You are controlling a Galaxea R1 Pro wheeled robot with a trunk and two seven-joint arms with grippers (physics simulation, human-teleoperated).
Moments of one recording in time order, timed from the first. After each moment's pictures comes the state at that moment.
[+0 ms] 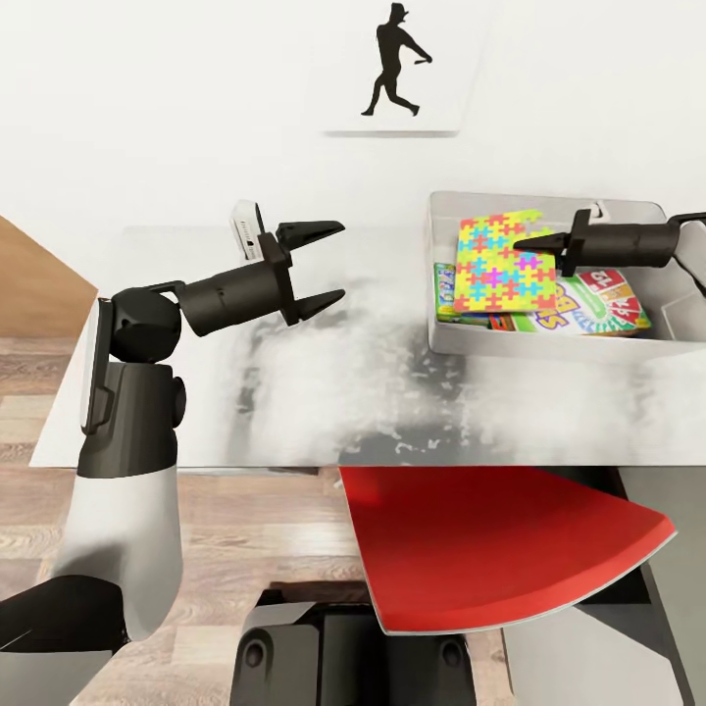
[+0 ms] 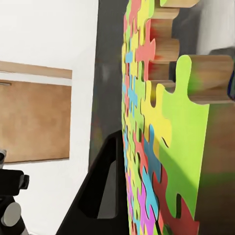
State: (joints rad) left arm -1.08 -0.08 -0.02 -1.61 2.21 0.90 0.85; right arm -1.77 -0.49 0.58 -0.32 -0.80 1.04 1.14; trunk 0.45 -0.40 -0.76
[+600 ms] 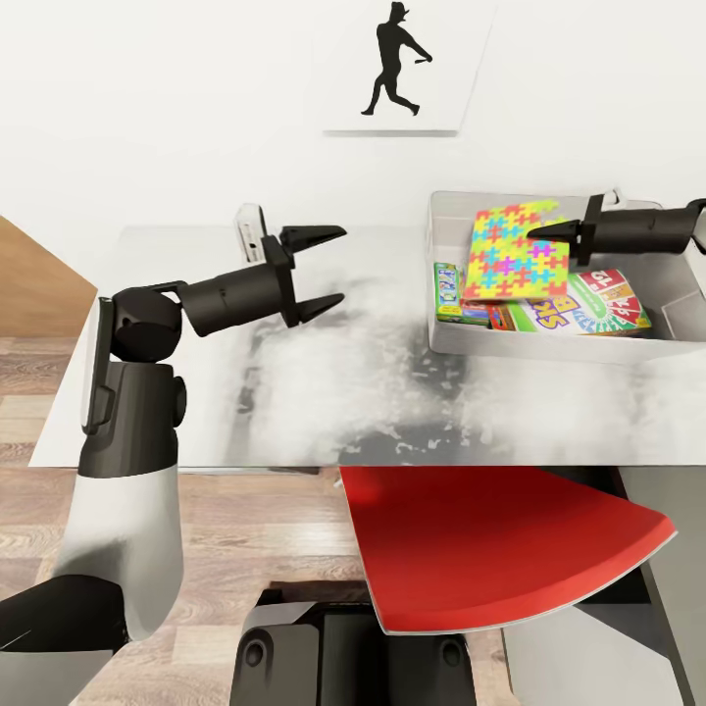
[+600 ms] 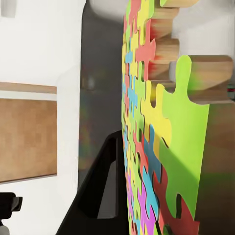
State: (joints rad) left arm -1.08 -0.08 -0.02 -1.61 2.21 0.89 0.89; right arm -1.84 -0.49 0.58 -0.24 -0.81 1.05 1.05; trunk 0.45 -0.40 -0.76
